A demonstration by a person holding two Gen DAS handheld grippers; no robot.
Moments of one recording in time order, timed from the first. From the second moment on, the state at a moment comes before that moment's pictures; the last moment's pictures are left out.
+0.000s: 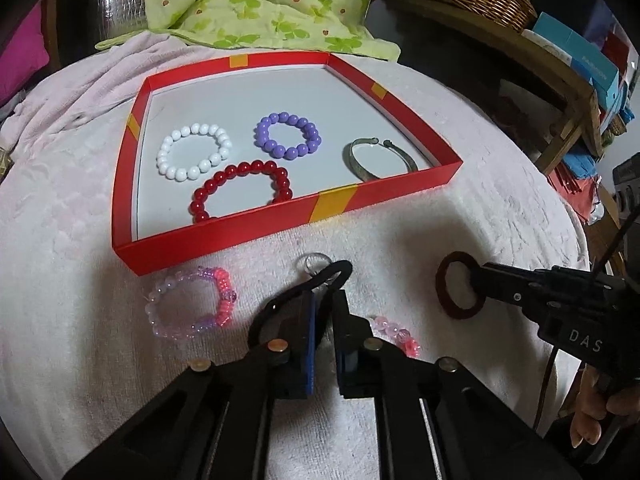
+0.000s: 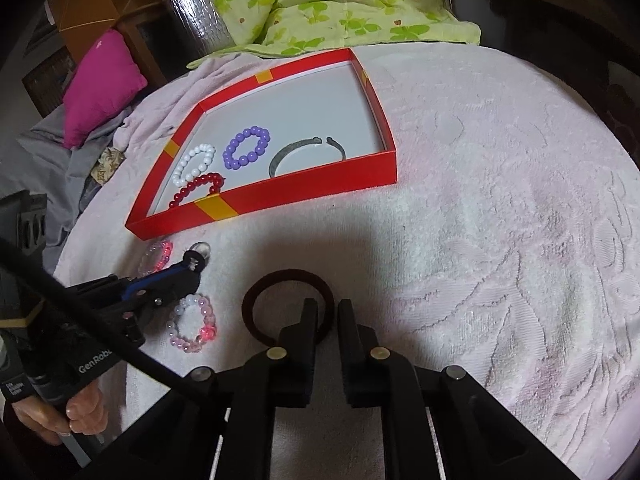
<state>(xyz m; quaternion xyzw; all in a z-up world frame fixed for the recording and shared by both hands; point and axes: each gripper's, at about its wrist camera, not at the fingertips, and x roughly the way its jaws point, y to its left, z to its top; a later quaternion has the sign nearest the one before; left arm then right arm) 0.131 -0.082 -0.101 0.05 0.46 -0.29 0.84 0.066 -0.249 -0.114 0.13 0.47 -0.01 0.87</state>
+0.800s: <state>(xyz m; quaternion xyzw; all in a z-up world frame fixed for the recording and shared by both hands) 0.137 -0.087 -0.097 0.05 0.45 -0.27 0.85 0.065 -0.241 -0.116 0.11 0.47 0.00 0.88</state>
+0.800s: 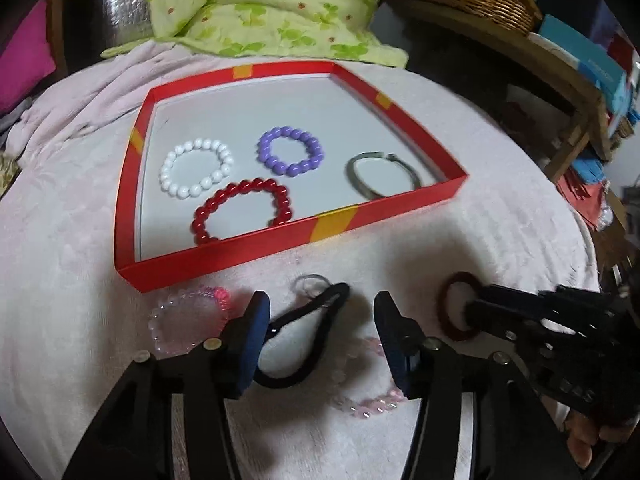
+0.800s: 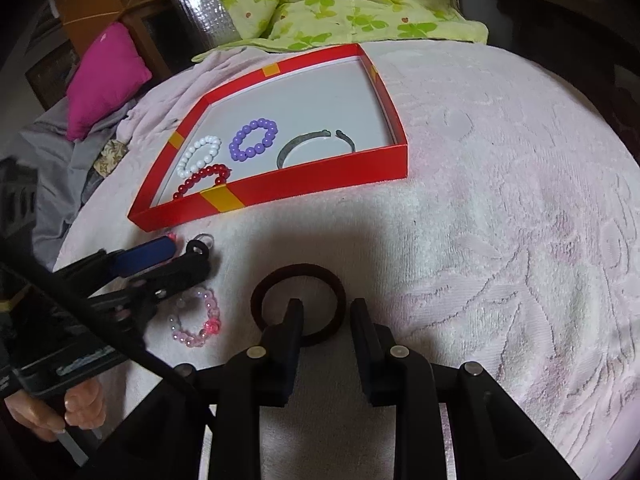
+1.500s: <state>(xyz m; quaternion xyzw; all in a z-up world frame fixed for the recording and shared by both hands) 0.128 -0.052 -0.071 0.04 0.42 -0.29 0.86 0.060 -0.259 -0.104 0.13 0.45 -0.01 0.88</state>
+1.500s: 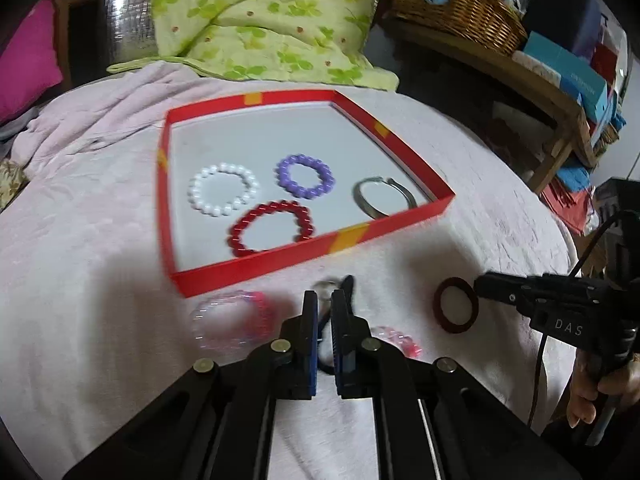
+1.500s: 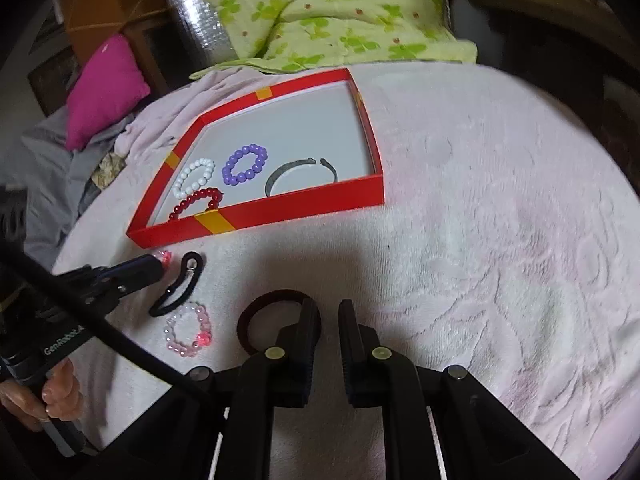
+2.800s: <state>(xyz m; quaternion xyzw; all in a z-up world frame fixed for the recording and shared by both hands) 0.135 -0.087 -0.099 0.00 0.48 -0.33 0.81 0.046 -0.233 -0.108 0.01 0.42 0.01 0.91</state>
